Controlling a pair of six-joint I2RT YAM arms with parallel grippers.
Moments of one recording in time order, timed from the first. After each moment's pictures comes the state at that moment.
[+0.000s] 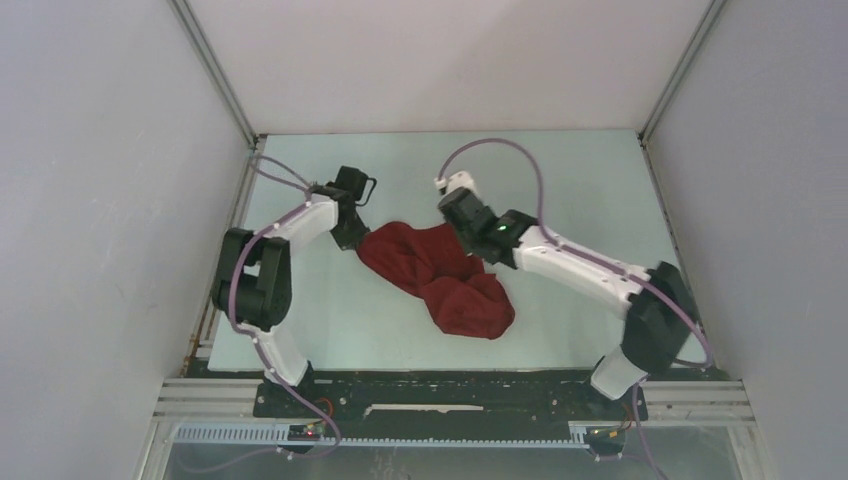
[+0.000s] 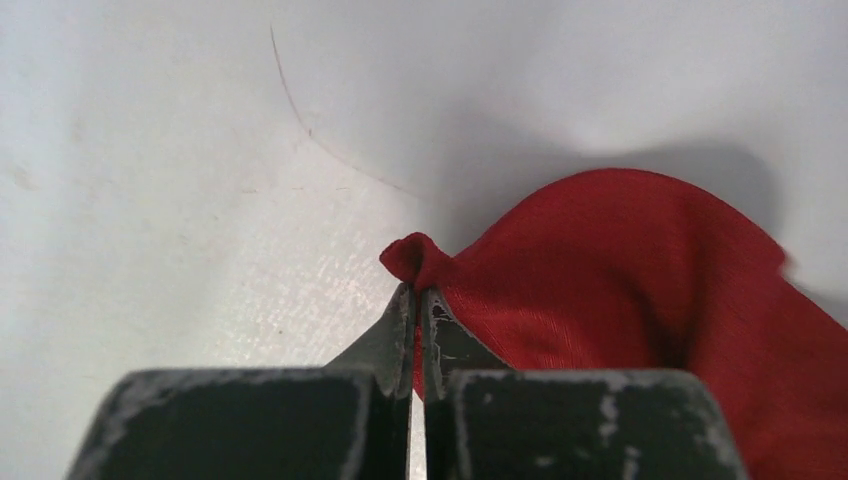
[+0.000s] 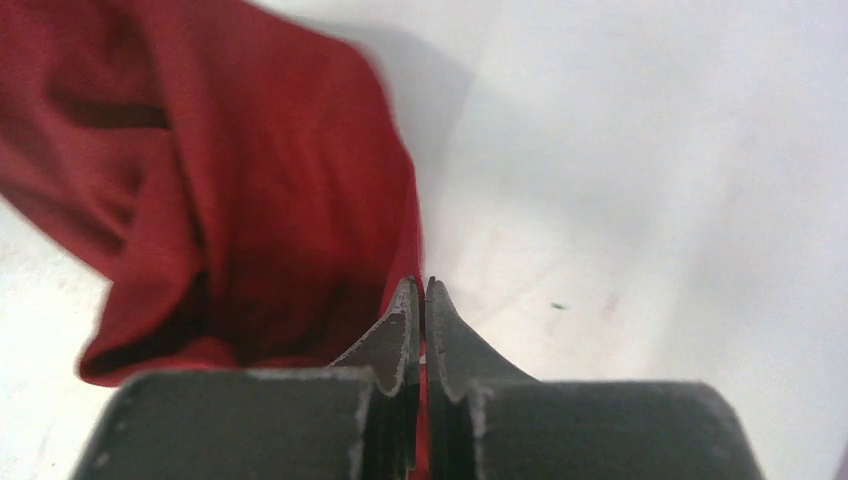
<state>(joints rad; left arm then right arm) -0.28 1.81 1.21 -0.69 -0.25 -0.86 0.87 1.65 1.32 -0.56 0.48 0.17</state>
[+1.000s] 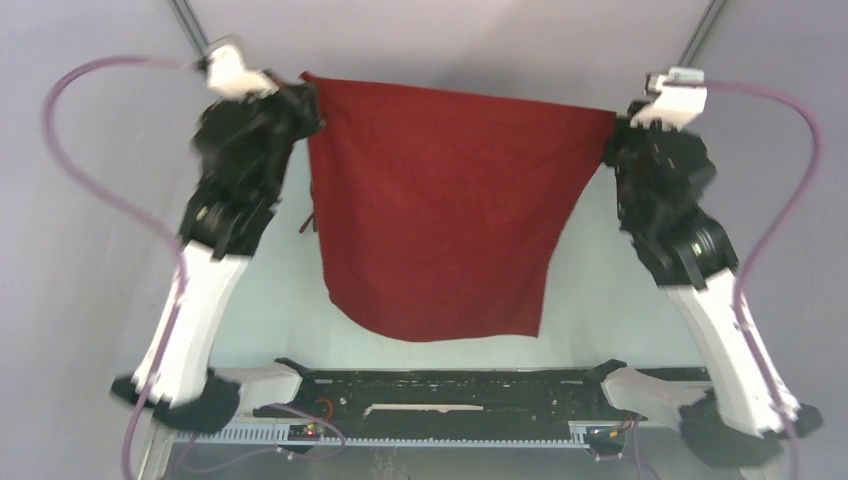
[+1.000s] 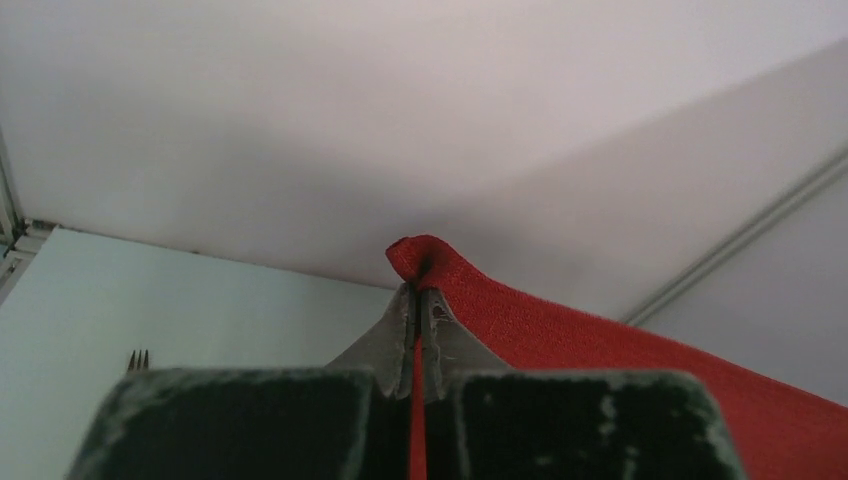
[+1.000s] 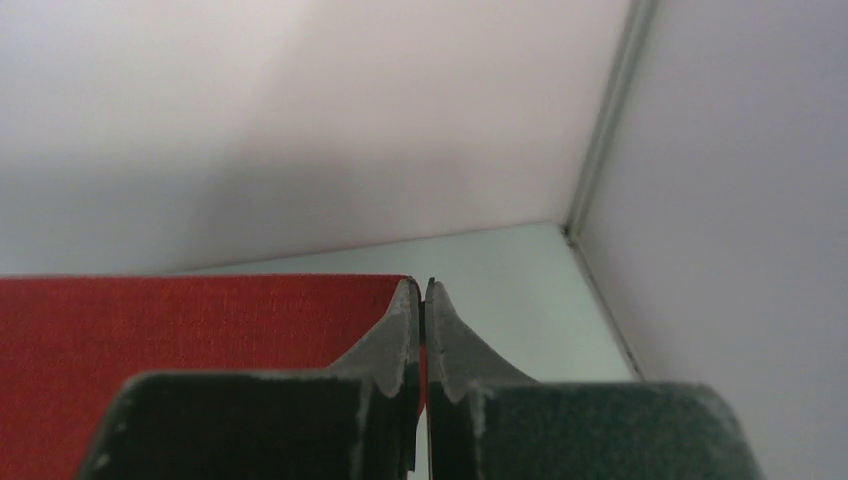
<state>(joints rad) -0.43 1.13 1.69 -0.42 -0.35 -0.39 0.60 1.01 1.55 -0.41 0.72 -0.06</state>
